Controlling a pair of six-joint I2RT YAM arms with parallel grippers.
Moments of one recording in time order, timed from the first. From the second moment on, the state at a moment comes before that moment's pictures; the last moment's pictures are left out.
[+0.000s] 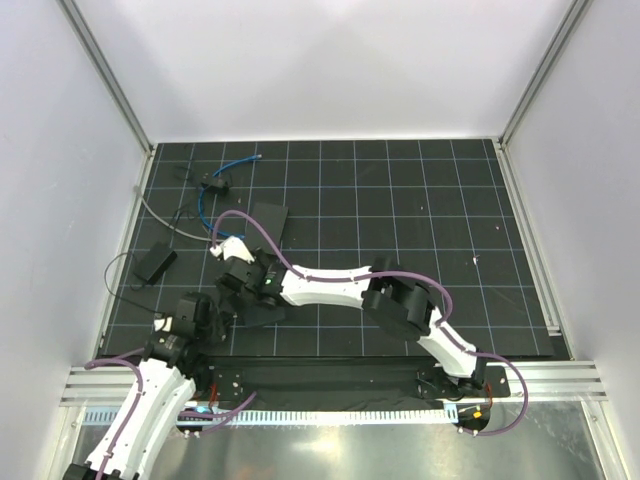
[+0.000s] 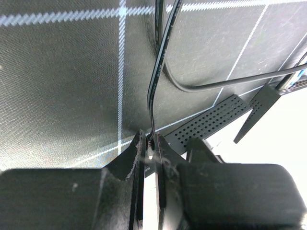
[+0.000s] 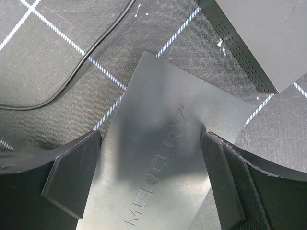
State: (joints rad) left arm -0.24 0.40 0.21 -0.84 -0.16 -1.92; right arm 1.23 2.26 1.77 -0.40 0.42 0.37
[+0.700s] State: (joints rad) left arm -0.24 0.63 0.72 -0.97 -0.41 -1.59; right arm 1.15 2.19 1.73 -0.46 0.20 0.37
